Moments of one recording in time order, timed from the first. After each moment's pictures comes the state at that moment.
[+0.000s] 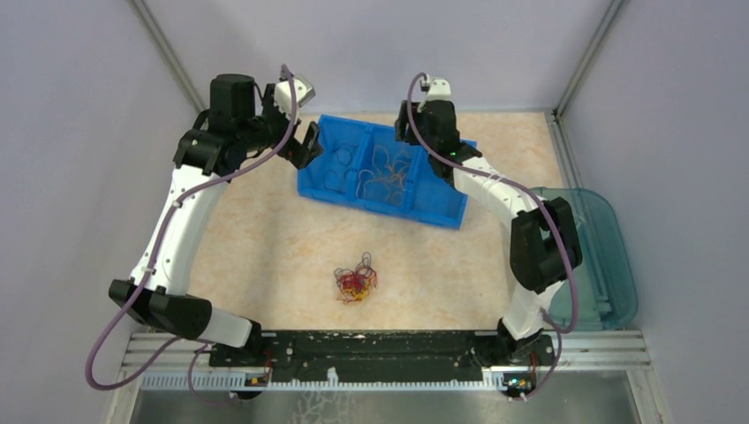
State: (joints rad) left arm -0.31 1.45 1.75 -0.80 0.35 0.37; right arm 0.50 1.75 1.44 0.12 0.16 0.28
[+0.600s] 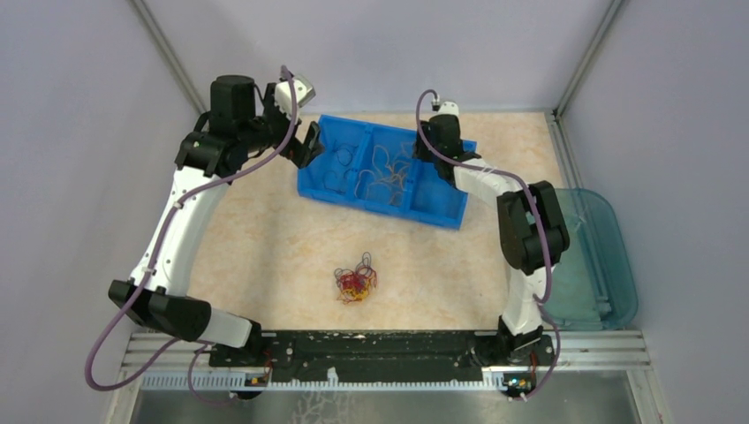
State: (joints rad) left arm -0.31 1.43 1.71 -0.74 0.37 0.37; right arm 0.37 1.89 1.34 0.08 0.13 0.36
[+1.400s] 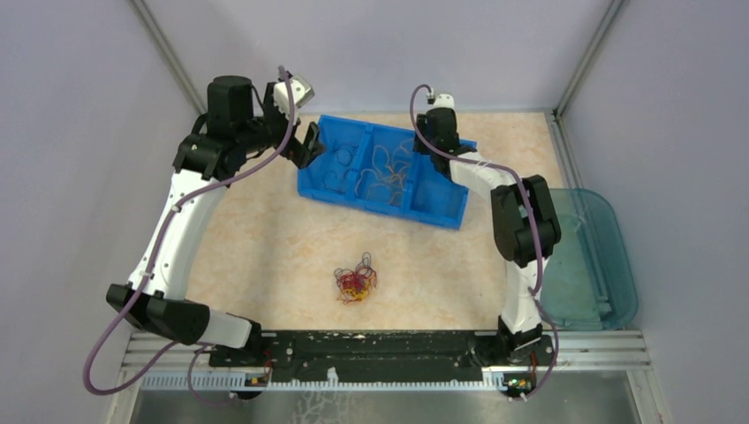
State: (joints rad) left arm -0.31 1.42 1.69 -0.72 0.40 0.37; right arm 0.37 1.98 1.45 0.08 0.17 0.28
